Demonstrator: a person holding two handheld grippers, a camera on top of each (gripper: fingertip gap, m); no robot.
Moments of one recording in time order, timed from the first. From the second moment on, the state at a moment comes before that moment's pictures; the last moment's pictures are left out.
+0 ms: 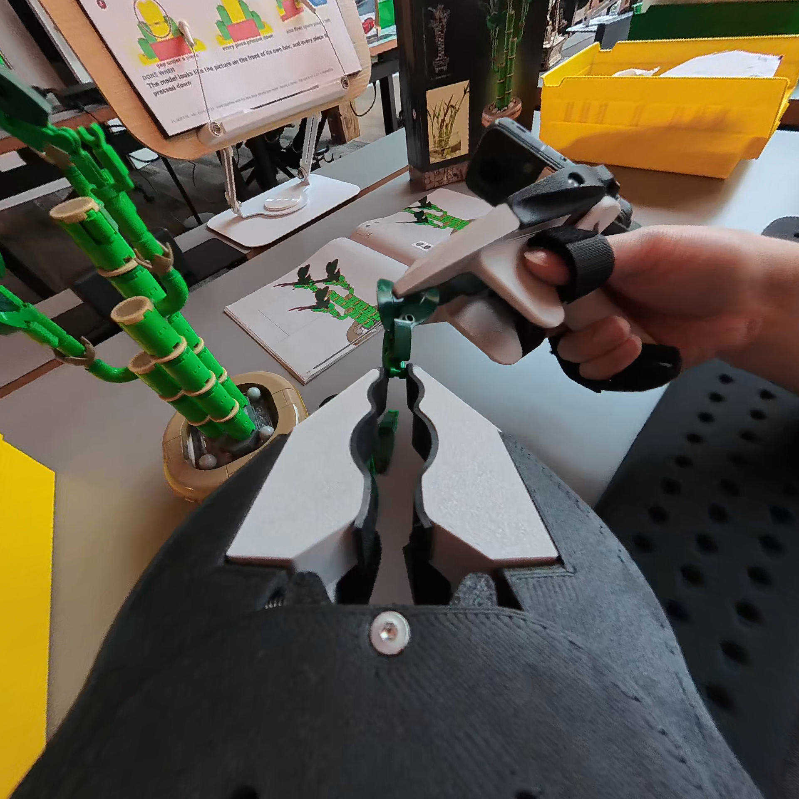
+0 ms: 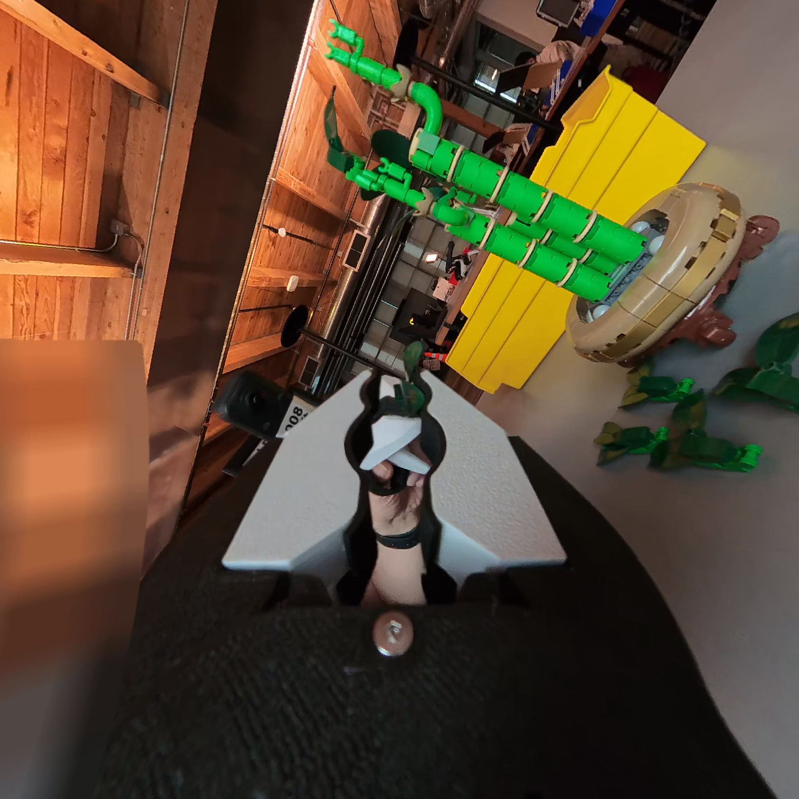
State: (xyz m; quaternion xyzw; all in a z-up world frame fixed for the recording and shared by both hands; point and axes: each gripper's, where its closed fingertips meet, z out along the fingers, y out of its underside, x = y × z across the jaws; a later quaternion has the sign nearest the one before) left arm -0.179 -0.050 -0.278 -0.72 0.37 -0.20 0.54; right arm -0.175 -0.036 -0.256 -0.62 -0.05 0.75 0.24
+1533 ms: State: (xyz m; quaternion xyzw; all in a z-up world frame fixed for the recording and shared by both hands) left arm -0.181 -0.099 -0.227 -0.64 0.31 -0.57 0.42; right arm -0.187 -0.089 -0.215 -0.56 -0.24 0.70 0.37
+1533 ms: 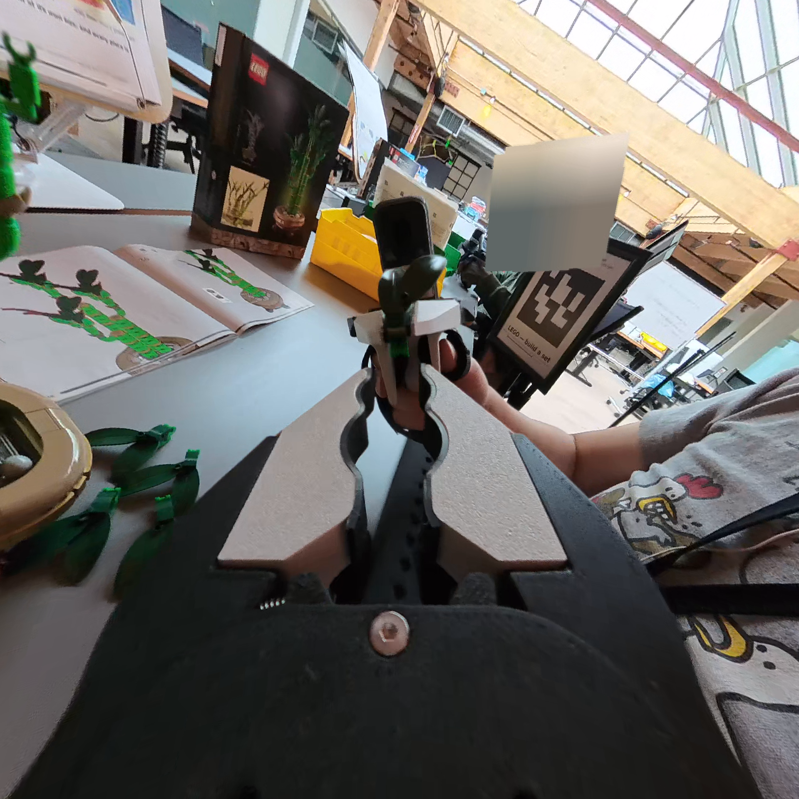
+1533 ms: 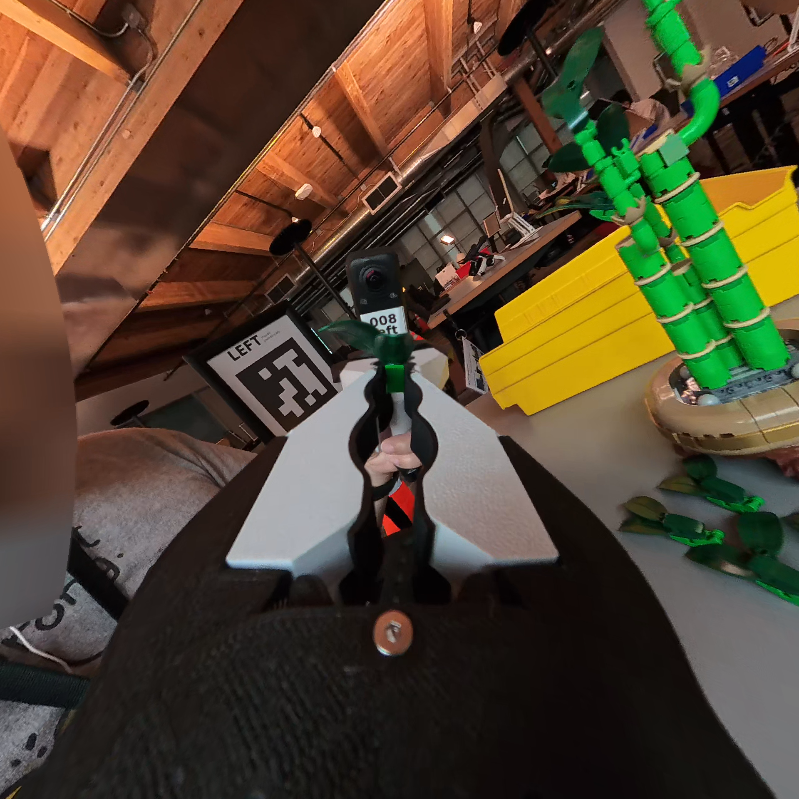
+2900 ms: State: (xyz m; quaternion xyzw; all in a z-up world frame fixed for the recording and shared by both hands) left arm -0.198 -0.068 -0.227 -0.62 0.32 -0.56 0.45; right arm -0.201 -0.063 -0.227 -0.59 -0.30 0.65 0.38
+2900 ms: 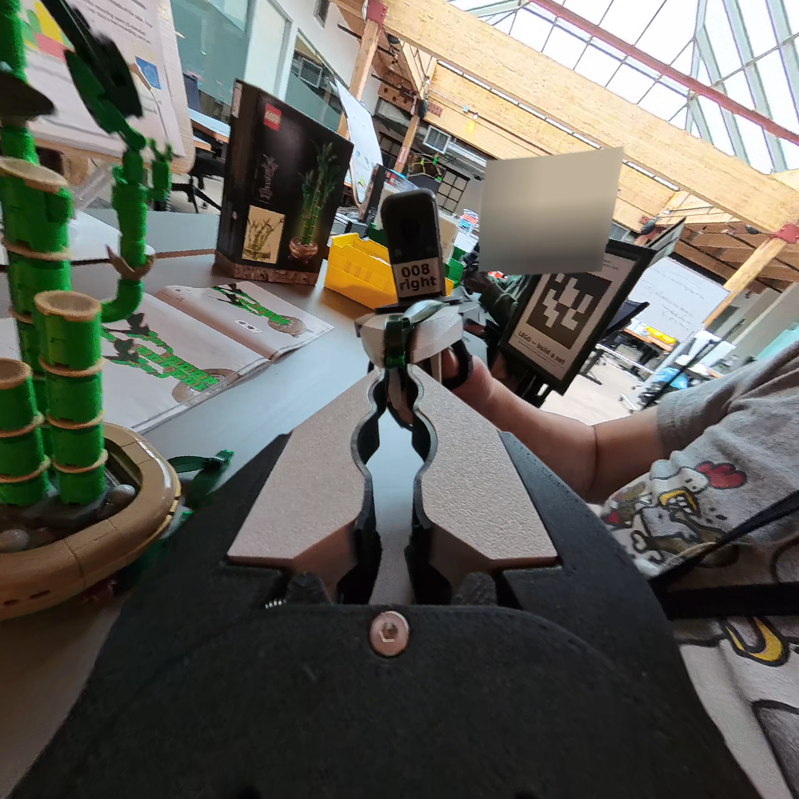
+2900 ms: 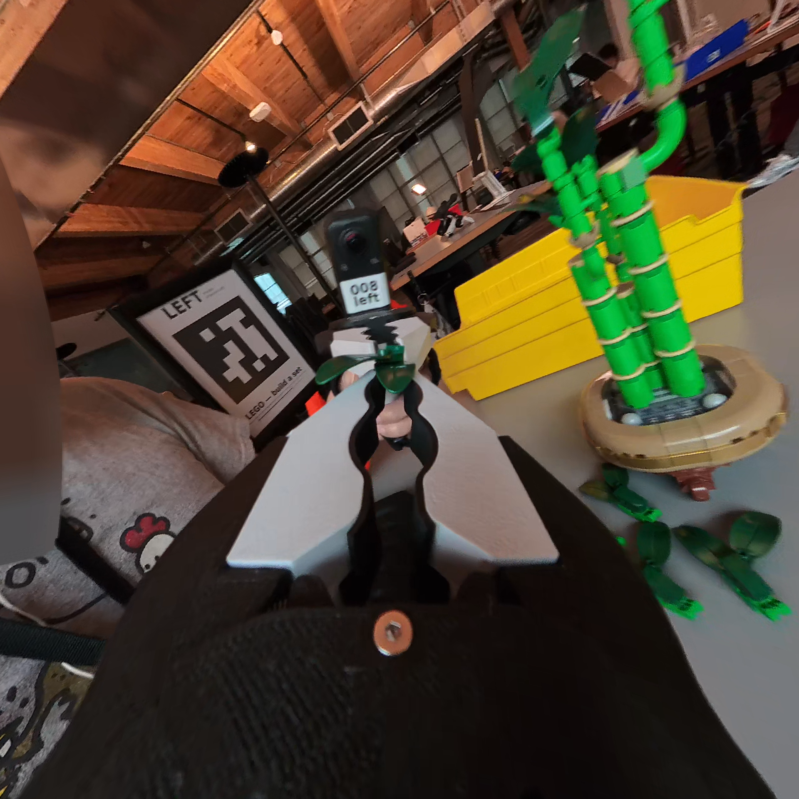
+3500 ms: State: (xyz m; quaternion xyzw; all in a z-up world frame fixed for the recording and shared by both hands) left arm -0.219 0.045 -0.212 -0.67 0.28 -0.13 0.68; right arm -0.206 0.026 -0.169 -0.73 -0.36 0.37 0.46
